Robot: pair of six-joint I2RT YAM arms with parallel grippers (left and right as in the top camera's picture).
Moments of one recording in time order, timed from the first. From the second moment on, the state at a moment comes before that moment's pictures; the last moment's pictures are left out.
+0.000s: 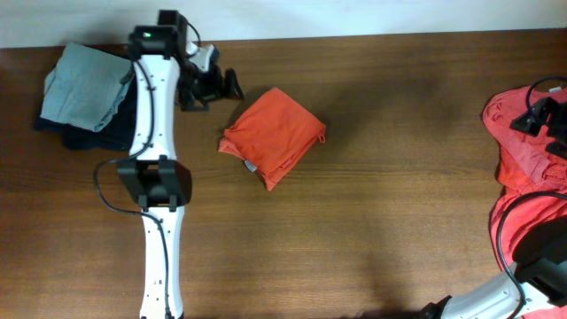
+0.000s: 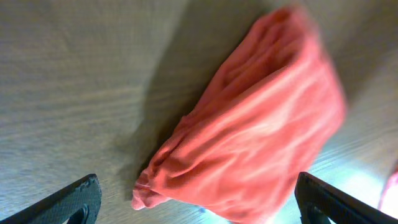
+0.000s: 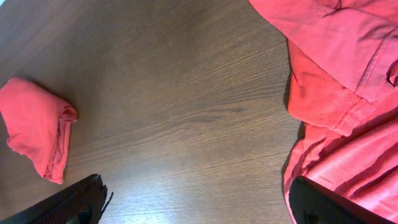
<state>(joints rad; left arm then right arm) -0.07 2.79 2.99 -1.68 0.45 -0.04 -0.72 1.93 2.00 -1.49 -0.45 -0.24</state>
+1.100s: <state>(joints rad) -0.25 2.74 2.62 -1.59 0.16 -0.02 -0.72 1.93 2.00 -1.48 -0.45 -0.24</state>
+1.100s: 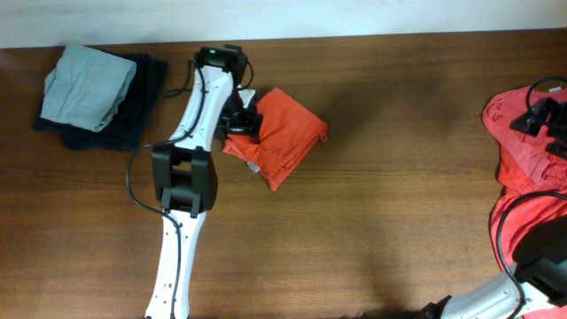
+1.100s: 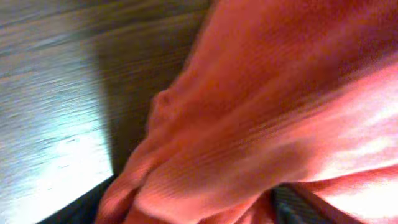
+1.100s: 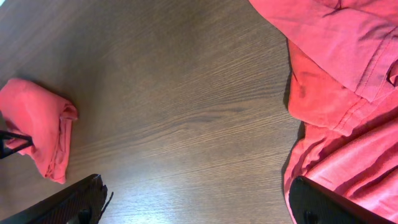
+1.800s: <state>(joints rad) -0.28 2.73 2.67 -1.54 0.16 -0.02 -0.72 1.93 2.00 -1.49 -0.45 -0.24</state>
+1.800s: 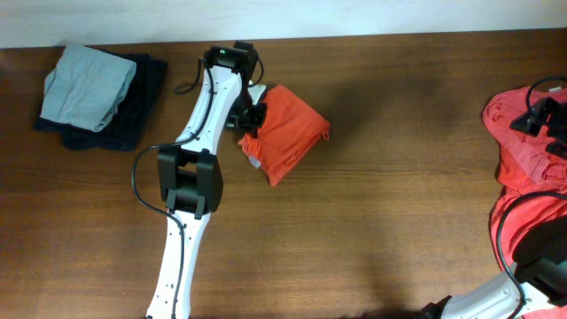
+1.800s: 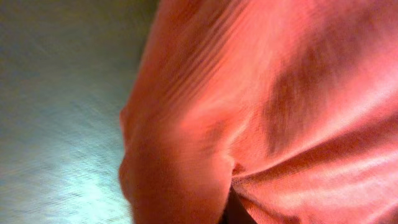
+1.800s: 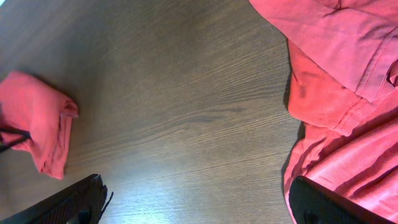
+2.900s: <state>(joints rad) -0.01 2.52 2.79 -1.33 -0.16 0.33 -0.72 1.93 2.00 -1.49 -0.45 -0.24</state>
